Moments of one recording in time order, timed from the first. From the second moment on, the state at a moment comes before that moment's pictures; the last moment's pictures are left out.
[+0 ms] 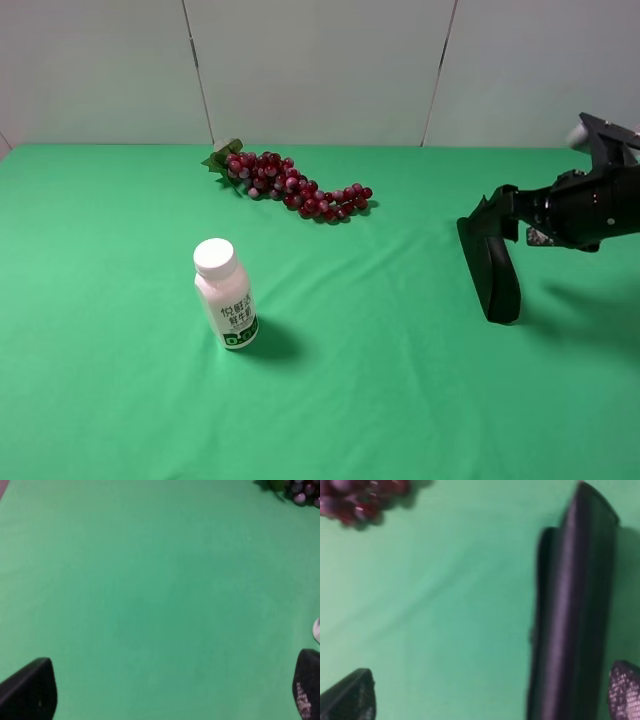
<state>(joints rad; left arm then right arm) -0.03 -0.01 -0.48 0.08 1.06 -0.13 -0.04 1.44 -0.64 1.01 0.44 -0.99</state>
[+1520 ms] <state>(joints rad) -0.03 -0.01 -0.48 0.08 1.06 -0.13 -0.04 0.39 -0.67 0.25 1.12 -0.15</state>
